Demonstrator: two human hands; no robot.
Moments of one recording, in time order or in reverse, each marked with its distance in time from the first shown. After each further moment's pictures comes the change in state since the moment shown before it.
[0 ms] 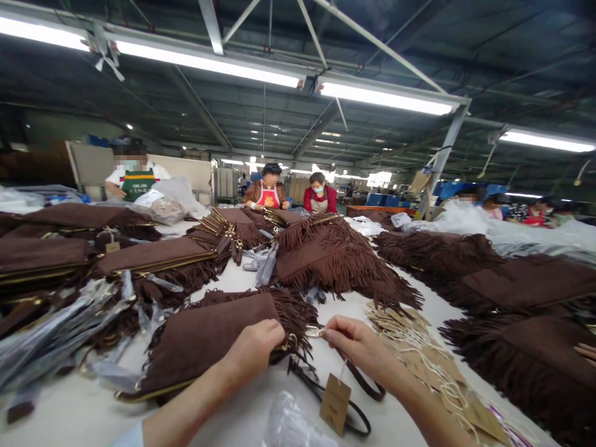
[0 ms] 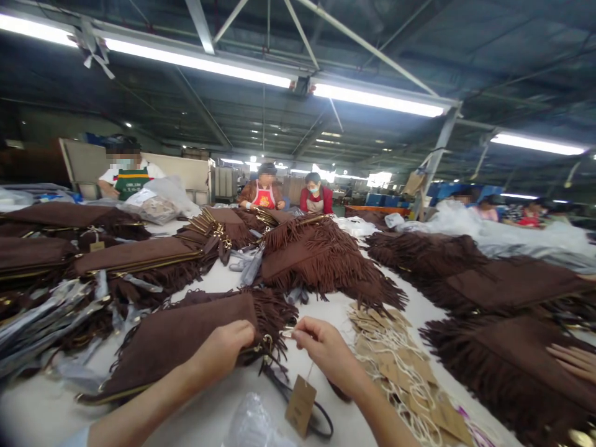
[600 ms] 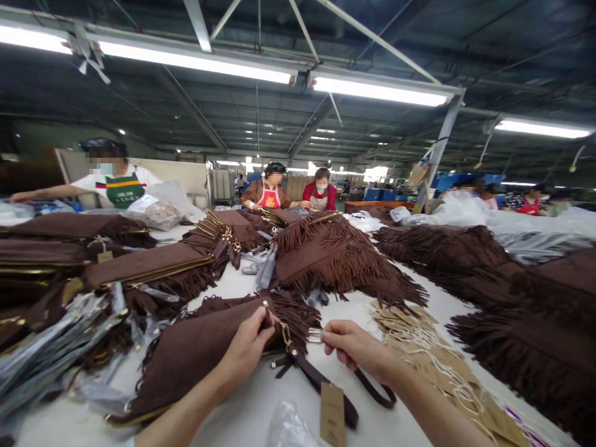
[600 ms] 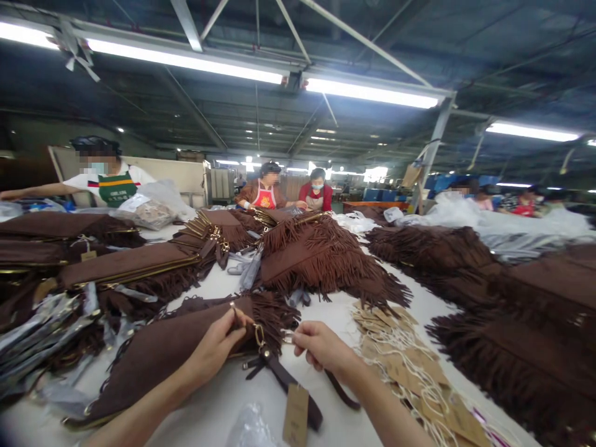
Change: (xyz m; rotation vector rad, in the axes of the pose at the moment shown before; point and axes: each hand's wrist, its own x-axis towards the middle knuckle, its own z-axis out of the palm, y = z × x) left_hand 0.012 -0.014 0.006 -0.733 0.280 -0.294; right_hand 0.027 0.020 0.004 0.118 -0.118 0.242
